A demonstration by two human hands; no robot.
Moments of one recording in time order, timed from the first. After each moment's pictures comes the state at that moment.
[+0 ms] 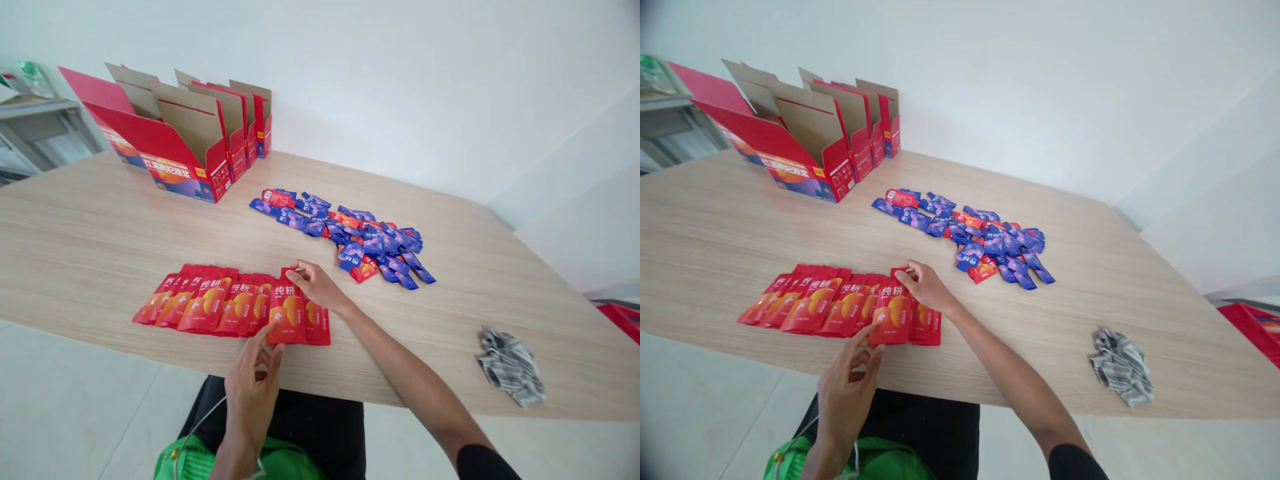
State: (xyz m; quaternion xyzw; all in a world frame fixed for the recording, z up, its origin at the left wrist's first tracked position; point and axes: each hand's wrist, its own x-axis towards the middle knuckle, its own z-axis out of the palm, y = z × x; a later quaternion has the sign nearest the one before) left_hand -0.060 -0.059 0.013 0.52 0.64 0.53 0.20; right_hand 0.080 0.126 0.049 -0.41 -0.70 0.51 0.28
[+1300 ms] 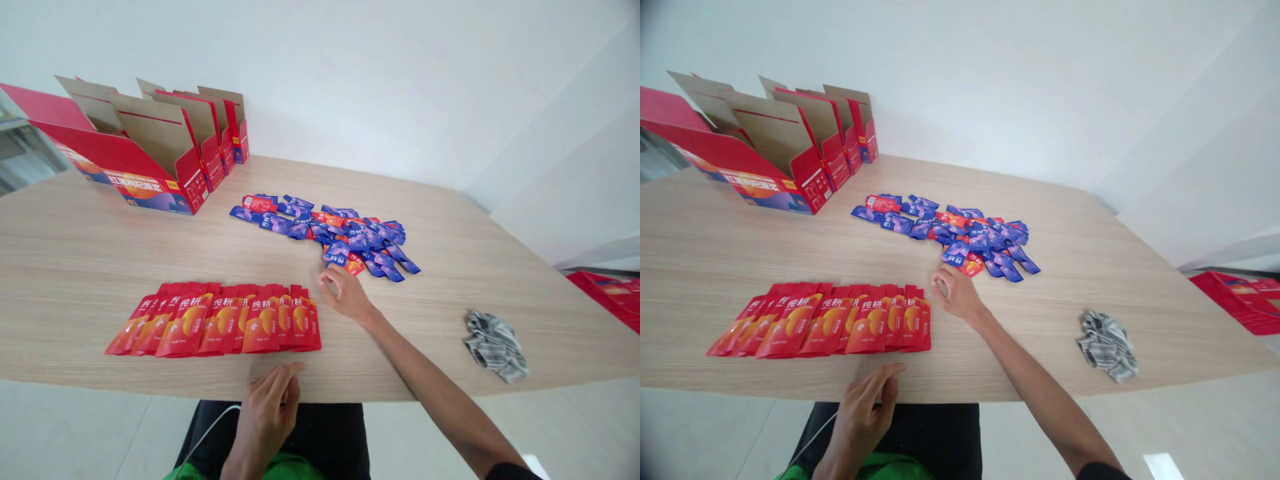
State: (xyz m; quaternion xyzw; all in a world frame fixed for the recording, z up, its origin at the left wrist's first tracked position) left_hand -0.048 -0.059 -0.005 0.75 0.46 0.45 0.13; right_hand 0.176 0.118 0.029 -0.46 -0.83 0.13 0.29
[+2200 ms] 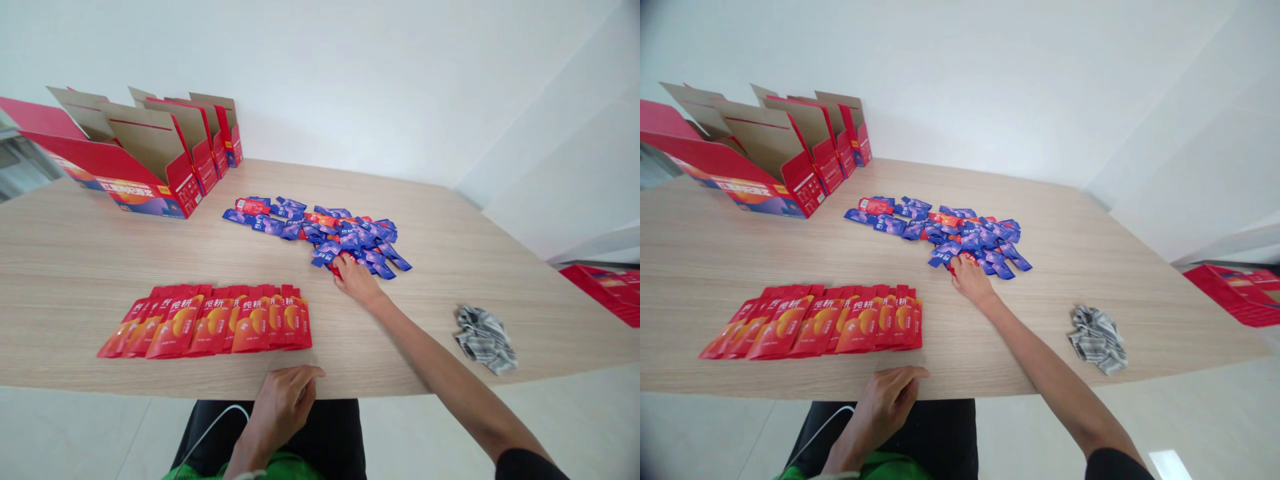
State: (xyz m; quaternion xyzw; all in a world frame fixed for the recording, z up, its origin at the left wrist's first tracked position) left_hand -0.019 -0.051 -0.008 0.81 0.40 0.36 0.25; right_hand 0.216 0.138 0.043 -0.62 -0.78 -0.04 -0.04
